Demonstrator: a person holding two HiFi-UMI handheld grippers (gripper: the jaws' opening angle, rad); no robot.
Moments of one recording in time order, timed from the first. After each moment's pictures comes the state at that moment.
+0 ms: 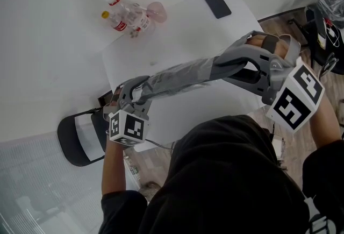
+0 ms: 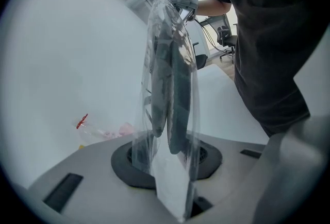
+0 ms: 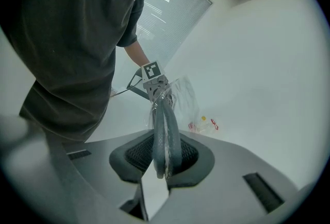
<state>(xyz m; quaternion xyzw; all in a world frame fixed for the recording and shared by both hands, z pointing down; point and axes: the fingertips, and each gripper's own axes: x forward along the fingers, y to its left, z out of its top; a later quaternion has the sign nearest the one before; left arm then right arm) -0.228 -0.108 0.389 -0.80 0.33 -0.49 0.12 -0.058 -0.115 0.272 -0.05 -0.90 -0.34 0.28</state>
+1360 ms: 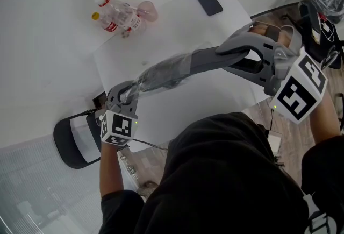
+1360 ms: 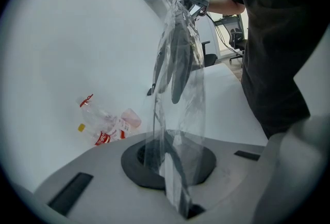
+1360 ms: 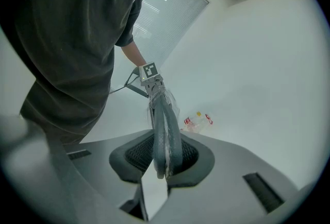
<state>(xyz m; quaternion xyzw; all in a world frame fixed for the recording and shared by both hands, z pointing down) -0.258 -0.108 0.406 -0.79 0.38 -0.48 0.06 -0.037 -0.133 0.269 -0.03 -0.90 -0.34 0.28</state>
